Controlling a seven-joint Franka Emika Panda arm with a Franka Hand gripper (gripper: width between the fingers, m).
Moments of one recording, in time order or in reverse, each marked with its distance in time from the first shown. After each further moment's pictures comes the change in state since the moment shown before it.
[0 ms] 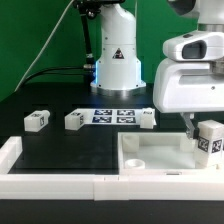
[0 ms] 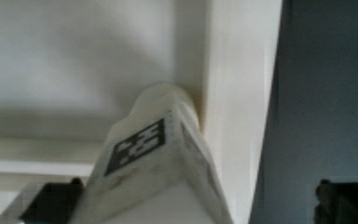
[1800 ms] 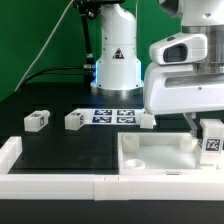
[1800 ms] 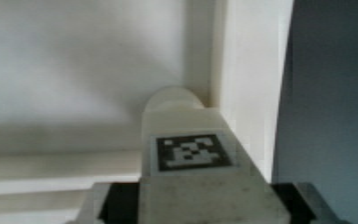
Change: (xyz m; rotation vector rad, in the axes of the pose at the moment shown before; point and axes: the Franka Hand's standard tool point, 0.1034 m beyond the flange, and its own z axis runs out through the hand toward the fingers) arm -0.003 0.006 0.000 0.080 -0.015 0.344
